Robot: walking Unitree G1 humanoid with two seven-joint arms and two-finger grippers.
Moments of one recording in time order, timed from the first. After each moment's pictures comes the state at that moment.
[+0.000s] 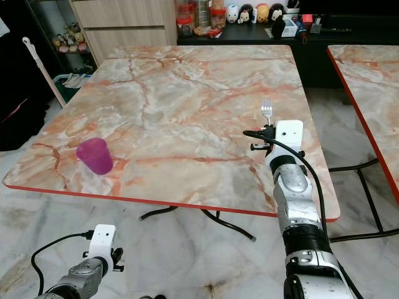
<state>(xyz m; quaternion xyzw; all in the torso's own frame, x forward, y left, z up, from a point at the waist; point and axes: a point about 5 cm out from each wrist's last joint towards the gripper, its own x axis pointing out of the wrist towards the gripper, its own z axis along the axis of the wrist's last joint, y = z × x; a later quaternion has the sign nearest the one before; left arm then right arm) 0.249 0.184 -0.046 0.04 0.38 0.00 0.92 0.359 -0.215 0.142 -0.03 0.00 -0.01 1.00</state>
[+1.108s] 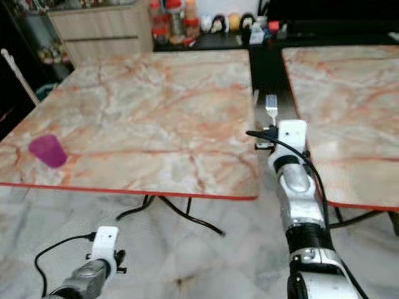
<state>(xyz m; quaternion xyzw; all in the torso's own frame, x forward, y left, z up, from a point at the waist) 0.250 0.176 -0.045 0.03 0.38 -0.01 0.92 0.360 -0.227 0.145 -0.04 -0.01 -0.04 1.00</state>
